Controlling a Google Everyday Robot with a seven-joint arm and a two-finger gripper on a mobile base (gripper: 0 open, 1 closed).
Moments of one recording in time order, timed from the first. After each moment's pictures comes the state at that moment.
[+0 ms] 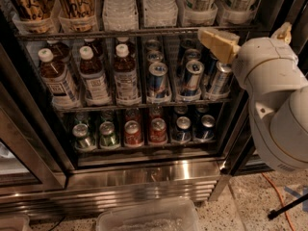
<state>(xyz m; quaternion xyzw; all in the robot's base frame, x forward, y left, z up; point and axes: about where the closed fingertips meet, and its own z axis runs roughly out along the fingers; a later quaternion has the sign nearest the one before) 0.563 -0.207 1.033 -0.01 0.66 -0.02 0.75</state>
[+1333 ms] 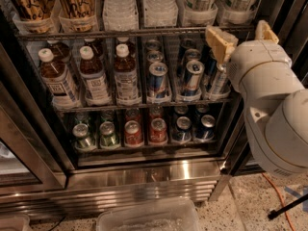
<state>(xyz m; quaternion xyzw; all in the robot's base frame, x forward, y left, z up) 0.558 -0.191 1.030 -0.03 0.66 -0.02 0.75</state>
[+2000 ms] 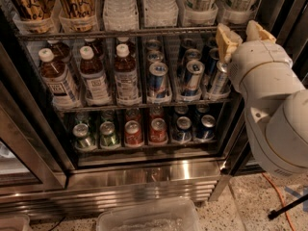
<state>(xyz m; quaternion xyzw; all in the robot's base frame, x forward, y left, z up) 0.558 -0.191 1.030 -0.03 0.66 -0.02 0.75</state>
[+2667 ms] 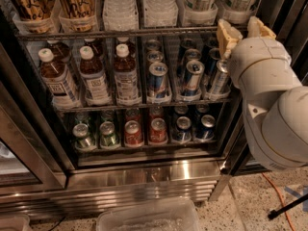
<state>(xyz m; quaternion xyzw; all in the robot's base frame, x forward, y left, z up) 0.565 -0.196 1.035 -0.02 0.65 -0.03 0.76</state>
